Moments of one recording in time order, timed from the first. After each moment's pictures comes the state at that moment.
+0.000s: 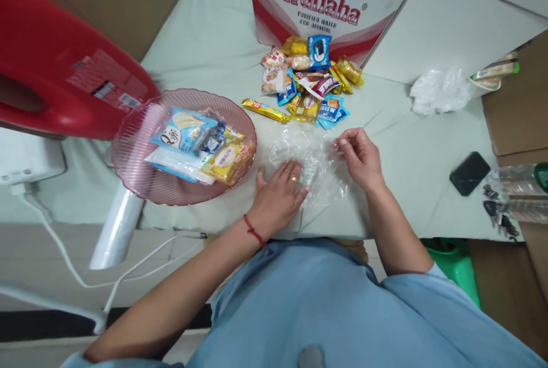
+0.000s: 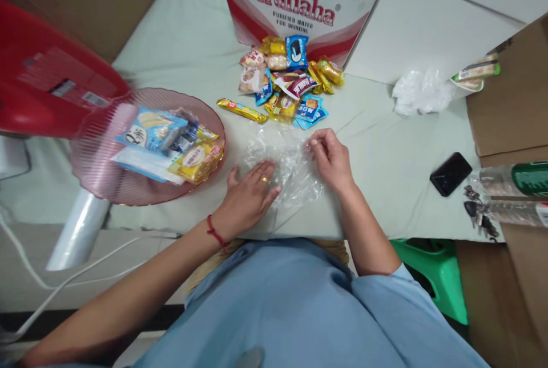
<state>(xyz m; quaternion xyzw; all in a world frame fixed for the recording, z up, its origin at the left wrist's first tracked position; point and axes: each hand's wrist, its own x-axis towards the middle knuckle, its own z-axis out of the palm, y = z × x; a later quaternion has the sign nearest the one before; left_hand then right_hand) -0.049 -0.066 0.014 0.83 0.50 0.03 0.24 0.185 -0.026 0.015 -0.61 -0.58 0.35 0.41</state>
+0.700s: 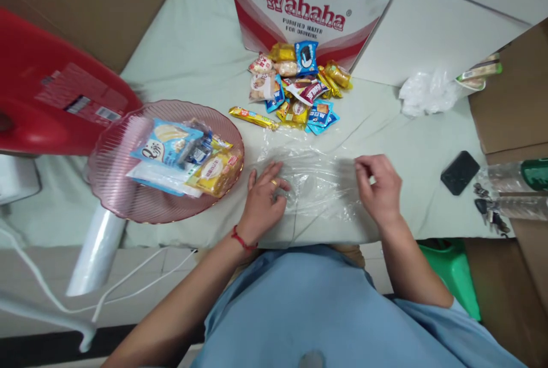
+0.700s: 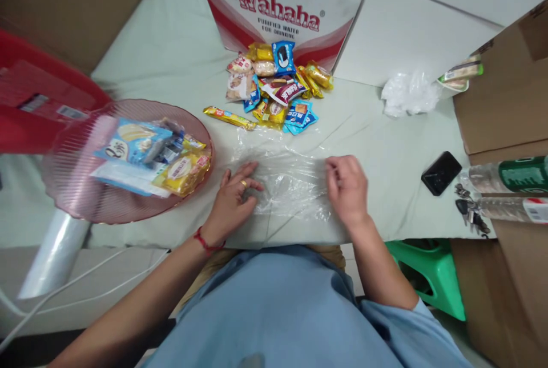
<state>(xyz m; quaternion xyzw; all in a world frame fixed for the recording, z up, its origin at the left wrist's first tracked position) -0.059 -0.053 -0.006 0.76 0.54 0.16 0.34 0.213 -0.083 0.032 -0.66 -0.67 0.07 0.33</state>
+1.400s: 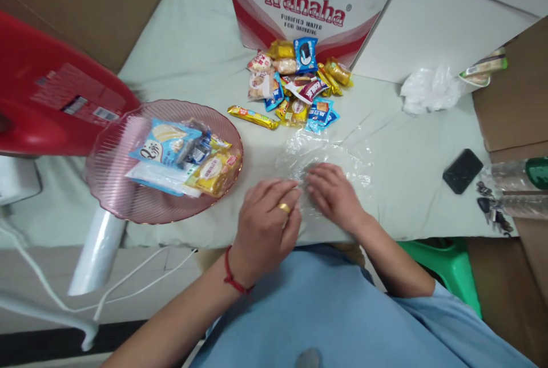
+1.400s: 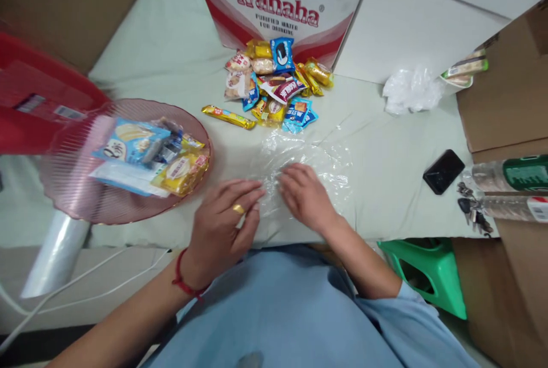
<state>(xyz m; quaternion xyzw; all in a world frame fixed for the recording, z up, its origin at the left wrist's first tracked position) -0.053 -0.085 0.050 0.83 0.44 0.31 0.17 0.163 -0.081 -0.001 -0.50 -0.81 0.15 0.27</state>
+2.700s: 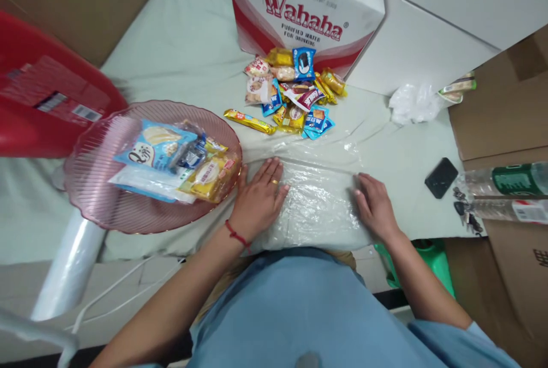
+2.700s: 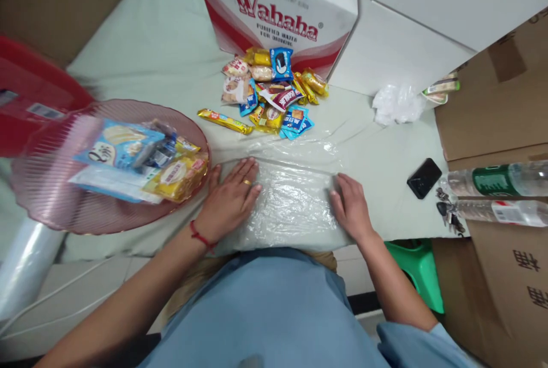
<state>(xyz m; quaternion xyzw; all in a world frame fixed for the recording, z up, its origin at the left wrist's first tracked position) -0.060 -0.042 -0.017 0.84 0.50 0.12 0.19 0.272 -0.128 -0.007 -0.67 -0.72 0.06 0.17</state>
